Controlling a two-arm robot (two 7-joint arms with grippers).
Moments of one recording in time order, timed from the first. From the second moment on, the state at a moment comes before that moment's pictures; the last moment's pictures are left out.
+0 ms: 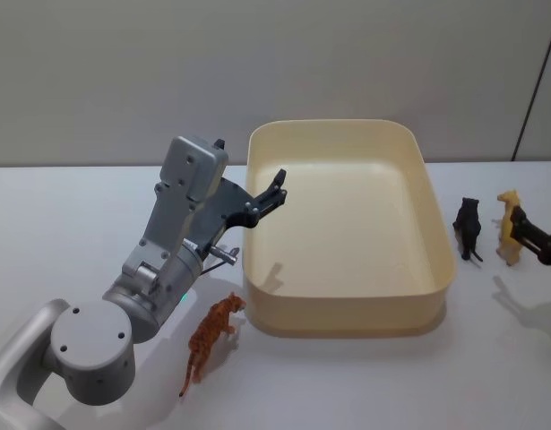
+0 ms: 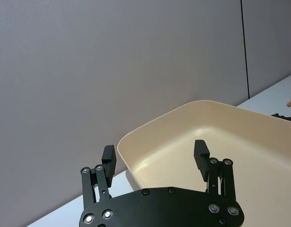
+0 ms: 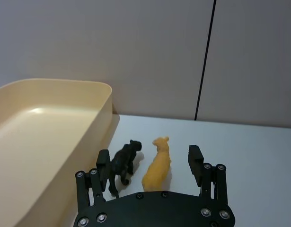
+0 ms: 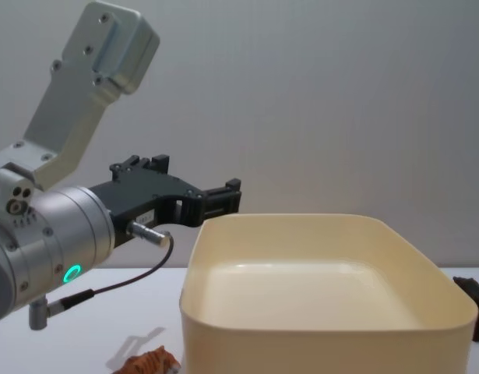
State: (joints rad) left arm -0.24 0.38 0.45 -1.63 -0.20 0.01 -0.01; right arm -0.07 0.46 -0.11 -1.75 0.42 0.10 0.01
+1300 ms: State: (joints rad) left arm -0.24 0.38 0.45 -1.63 -0.20 0.01 -0.01; right arm 0.17 0.30 -0.19 -1.43 0.31 0.22 -0.03
